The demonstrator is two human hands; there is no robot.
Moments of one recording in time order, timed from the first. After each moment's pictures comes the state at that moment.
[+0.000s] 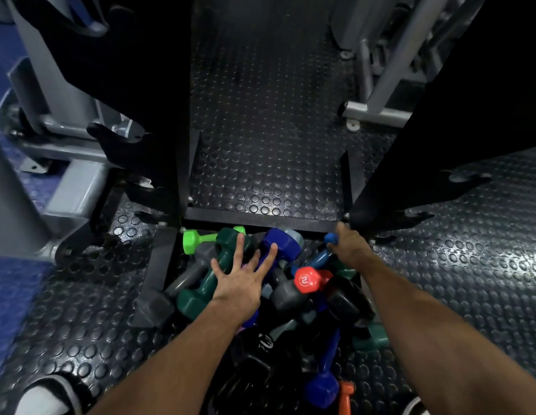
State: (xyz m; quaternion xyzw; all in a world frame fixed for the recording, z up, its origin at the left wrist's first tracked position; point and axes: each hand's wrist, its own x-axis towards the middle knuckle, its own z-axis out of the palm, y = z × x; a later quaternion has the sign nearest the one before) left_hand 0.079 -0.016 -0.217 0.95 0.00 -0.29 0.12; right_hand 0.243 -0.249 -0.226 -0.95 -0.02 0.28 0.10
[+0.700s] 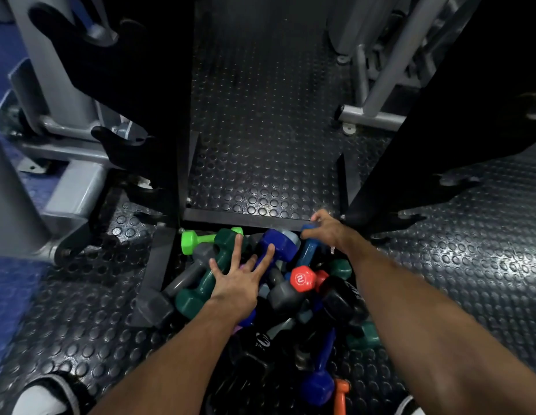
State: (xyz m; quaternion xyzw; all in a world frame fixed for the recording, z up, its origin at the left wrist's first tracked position) left_hand 0.078 -0.015 -0.220 0.95 0.01 -0.27 0.14; right_hand 0.263 -0.206 -0.196 -0.88 0.04 0.39 0.26
